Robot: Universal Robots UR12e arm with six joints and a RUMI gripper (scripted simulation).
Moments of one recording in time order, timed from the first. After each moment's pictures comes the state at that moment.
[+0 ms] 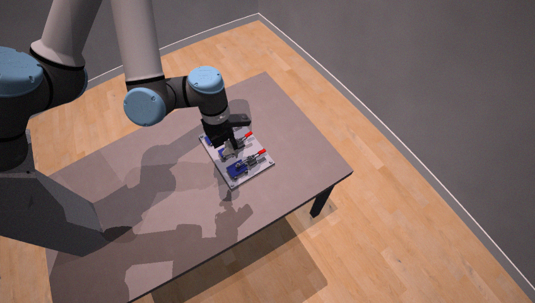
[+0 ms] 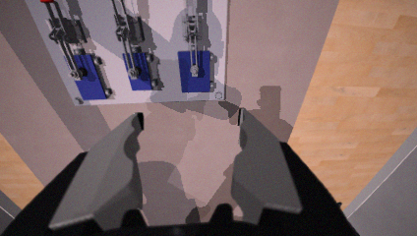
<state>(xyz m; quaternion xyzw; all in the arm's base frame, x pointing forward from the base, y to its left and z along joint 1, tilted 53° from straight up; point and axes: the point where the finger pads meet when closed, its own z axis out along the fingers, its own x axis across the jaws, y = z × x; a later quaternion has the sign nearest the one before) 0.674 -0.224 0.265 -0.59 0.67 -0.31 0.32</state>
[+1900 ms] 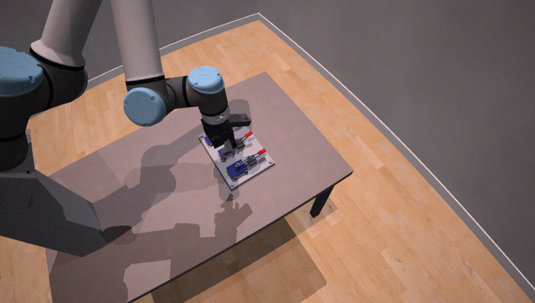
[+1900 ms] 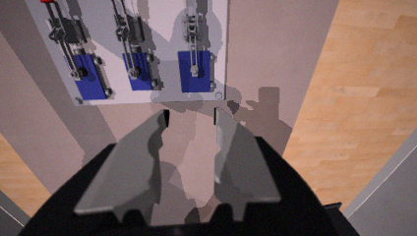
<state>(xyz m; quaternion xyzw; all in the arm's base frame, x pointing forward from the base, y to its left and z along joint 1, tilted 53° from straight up) 0.674 -0.224 0.265 -0.59 0.67 -0.31 0.32</state>
